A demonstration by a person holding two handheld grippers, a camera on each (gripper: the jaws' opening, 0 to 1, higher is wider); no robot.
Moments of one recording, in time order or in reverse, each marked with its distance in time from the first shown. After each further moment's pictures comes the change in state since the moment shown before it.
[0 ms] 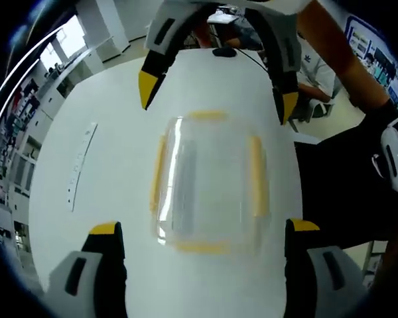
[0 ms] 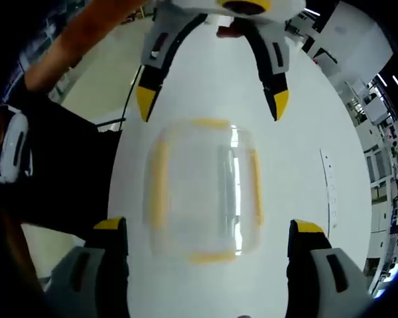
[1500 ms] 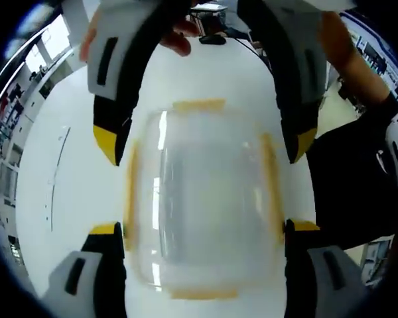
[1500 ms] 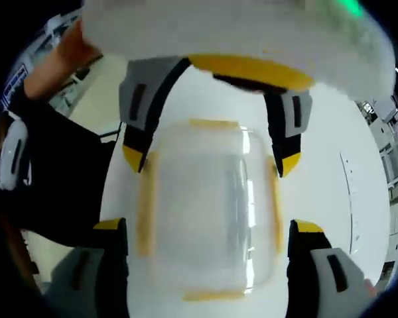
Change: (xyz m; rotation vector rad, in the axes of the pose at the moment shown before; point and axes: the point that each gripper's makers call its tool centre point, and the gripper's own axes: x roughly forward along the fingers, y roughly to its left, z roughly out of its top) left arm 0.064 -0.001 0.009 0.047 0.022 -0.090; right arm 0.053 -0.013 0.007 0.019 -0.083 0.092
